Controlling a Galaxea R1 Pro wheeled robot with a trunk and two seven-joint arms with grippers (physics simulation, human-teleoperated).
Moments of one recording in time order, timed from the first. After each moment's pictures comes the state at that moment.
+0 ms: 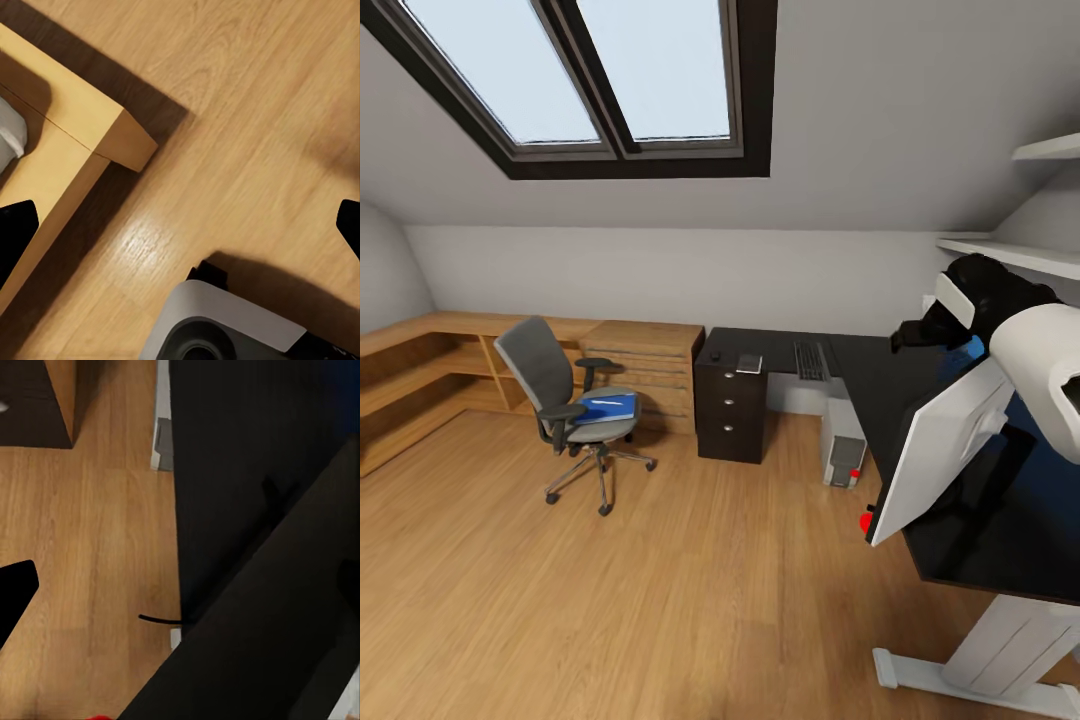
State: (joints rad) left arm -0.16 0.05 -0.37 -0.16 0.73 -0.34 0.24; right arm -1.72 -0.25 0.47 -0.18 -0.31 1.04 0.00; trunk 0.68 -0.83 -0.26
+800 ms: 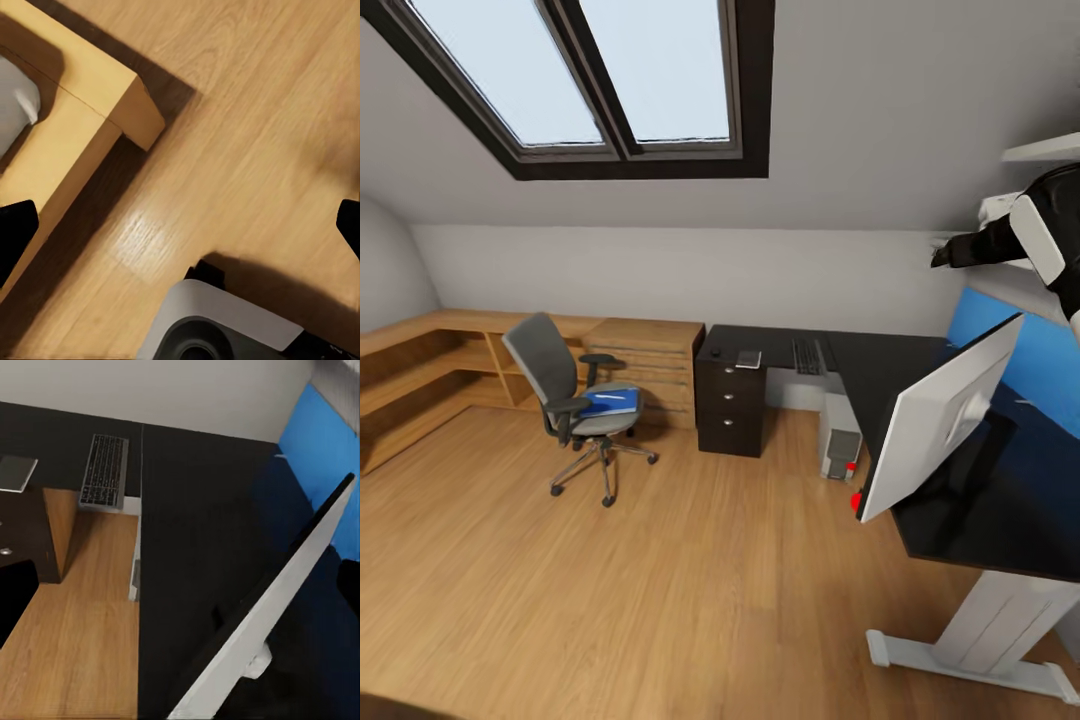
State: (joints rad) left arm -0.17 0.04 -0.37 -0.16 0.73 -0.35 0.23; right arm -1.72 -0.43 0.46 -0.68 -0.32 1.04 -0.01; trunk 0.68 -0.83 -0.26
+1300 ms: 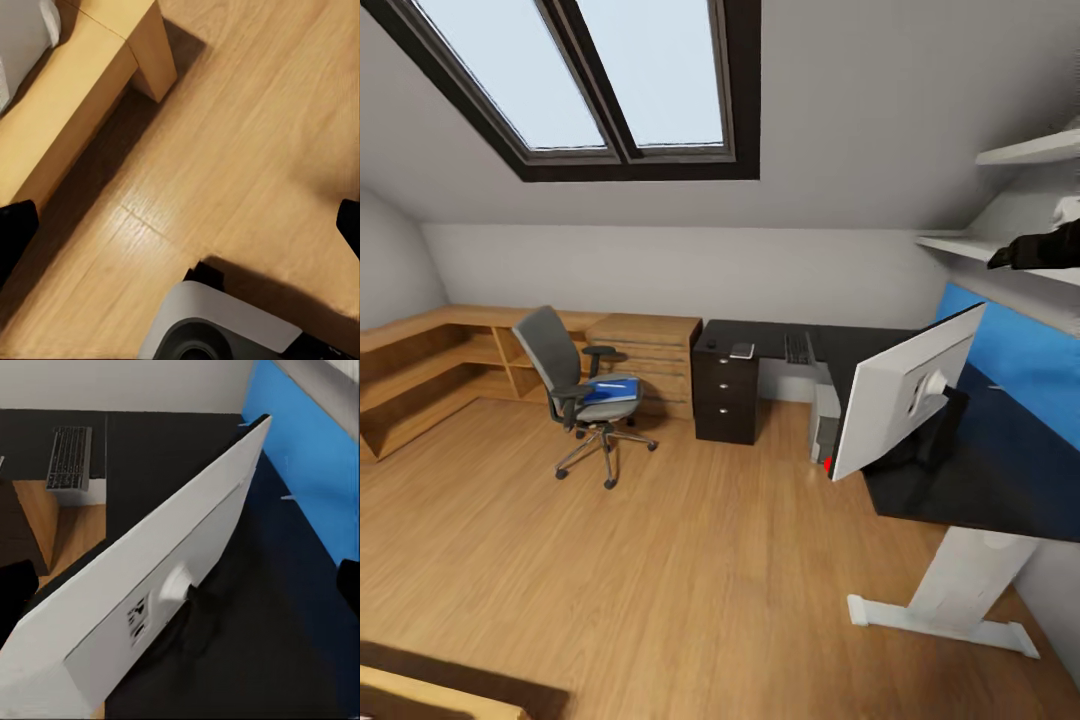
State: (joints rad) left arm -0.16 0.04 -0.37 -0.16 0.73 -0.35 0.23; right arm -1.72 -0.58 0.46 -0.68 -0.44 1.04 -0.01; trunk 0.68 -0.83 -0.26
